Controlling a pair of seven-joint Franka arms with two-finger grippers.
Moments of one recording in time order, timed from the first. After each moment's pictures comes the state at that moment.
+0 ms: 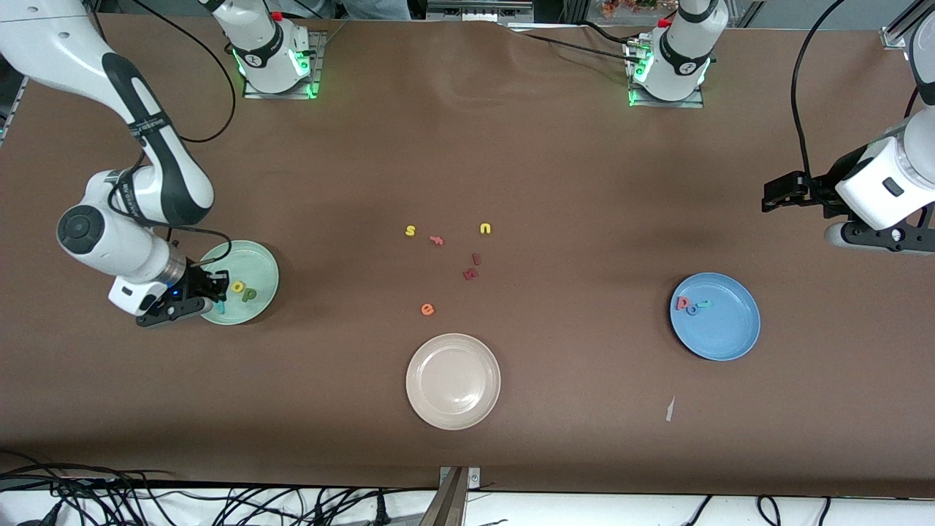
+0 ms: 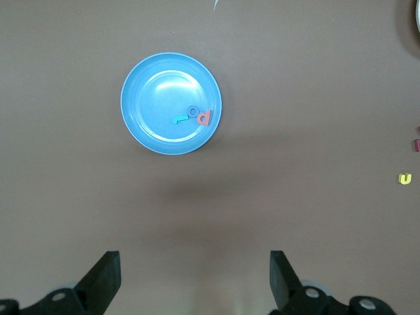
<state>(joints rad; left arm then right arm) -0.22 0.19 0.21 -1.43 -0.06 1.46 0.06 -0.35 0.55 0.34 -1.88 -0.20 2.44 -0.22</state>
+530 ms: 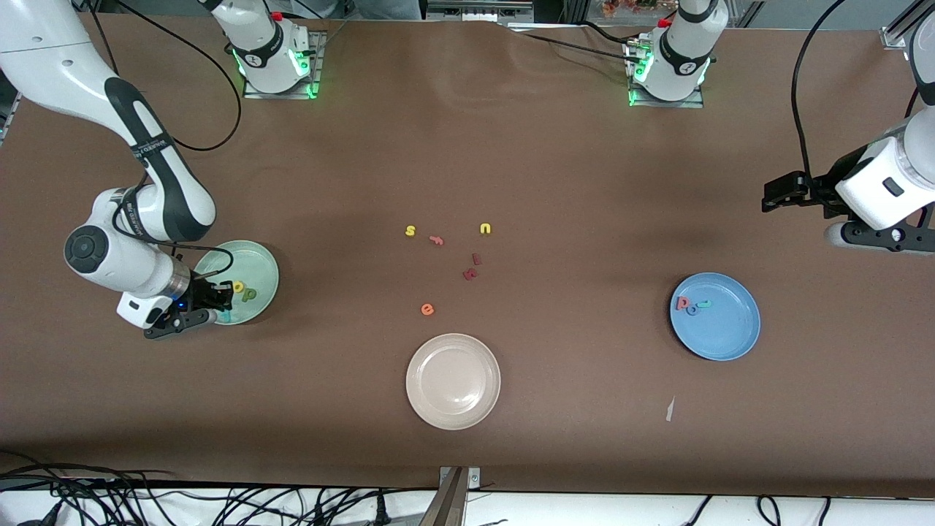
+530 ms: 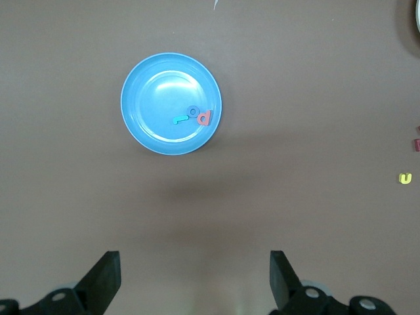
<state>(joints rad) -0.22 0.19 0.21 -1.43 -0.06 1.46 0.06 -0.35 0.63 0.34 -1.84 -0.20 2.46 -0.23</state>
